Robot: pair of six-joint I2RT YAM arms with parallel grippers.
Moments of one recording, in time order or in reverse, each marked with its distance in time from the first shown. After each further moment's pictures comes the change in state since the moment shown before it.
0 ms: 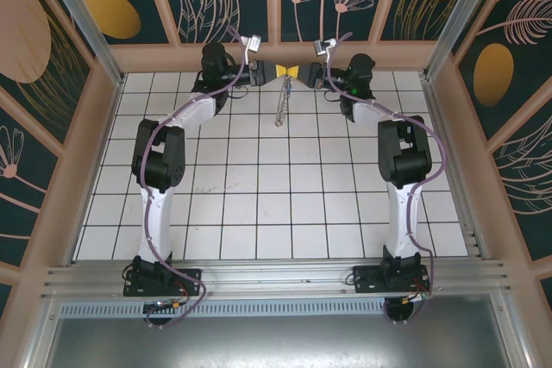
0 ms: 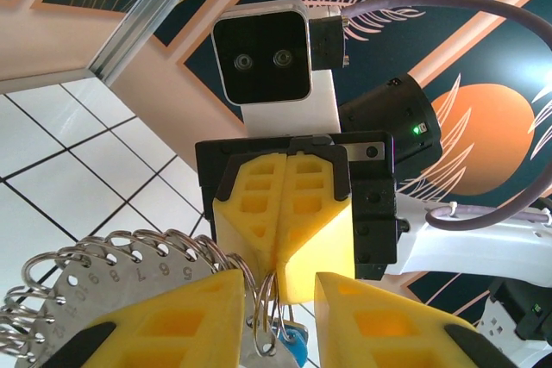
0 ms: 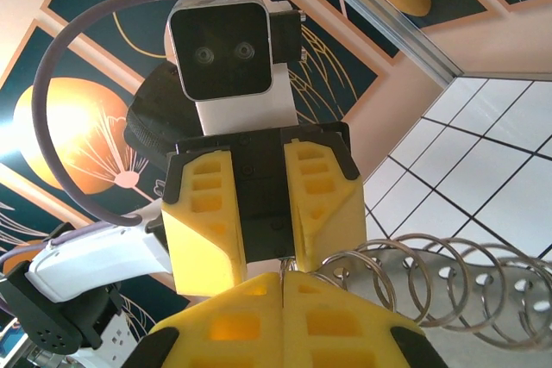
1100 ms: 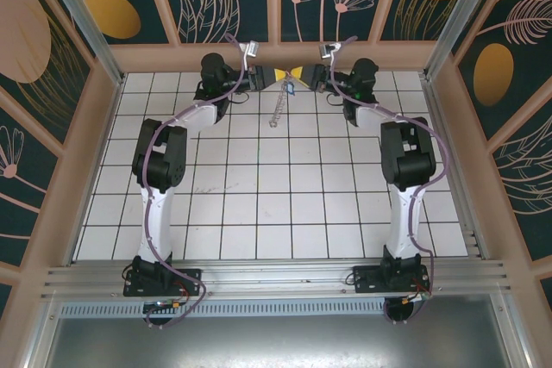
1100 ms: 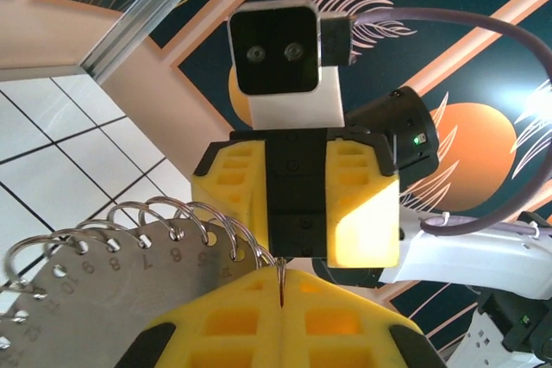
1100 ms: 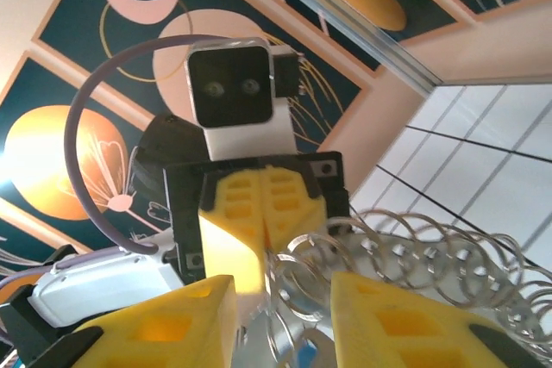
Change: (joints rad) left arm -0.007 0.000 -0.117 0.239 -0.028 -0.185; right arm -0.021 -0.057 -0.123 0.026 0.069 0.017
